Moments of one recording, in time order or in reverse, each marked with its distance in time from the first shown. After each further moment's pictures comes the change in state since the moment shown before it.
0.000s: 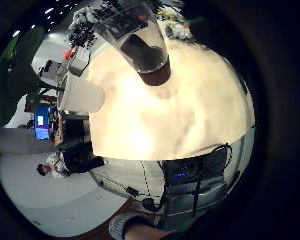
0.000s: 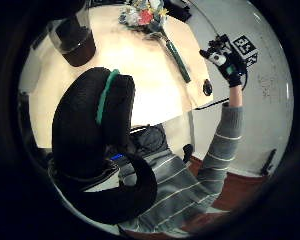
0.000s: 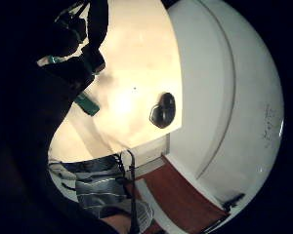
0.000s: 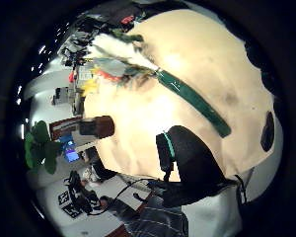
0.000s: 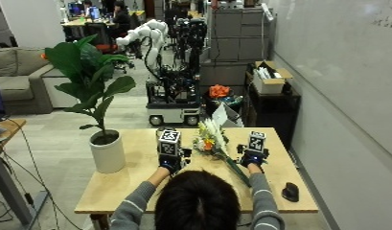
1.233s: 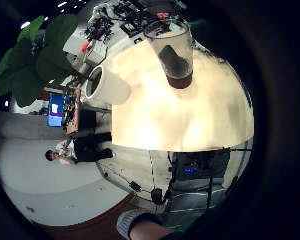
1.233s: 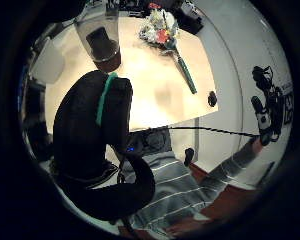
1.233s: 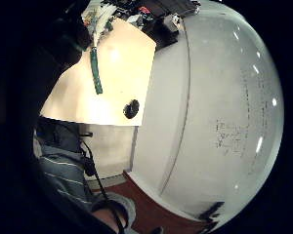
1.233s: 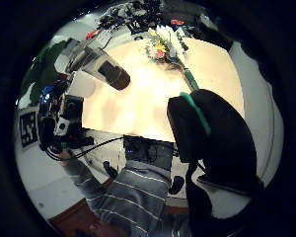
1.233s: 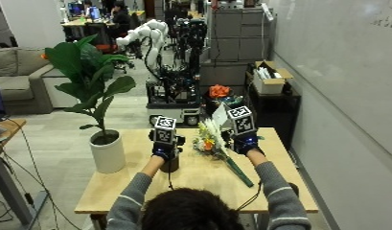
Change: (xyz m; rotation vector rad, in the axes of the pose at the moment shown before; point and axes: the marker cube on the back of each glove) left arm -0.029 0.010 -0.078 0.032 -0.109 -0.129; right arm -0.050 0.151 -0.136 0.241 0.357 -0.414
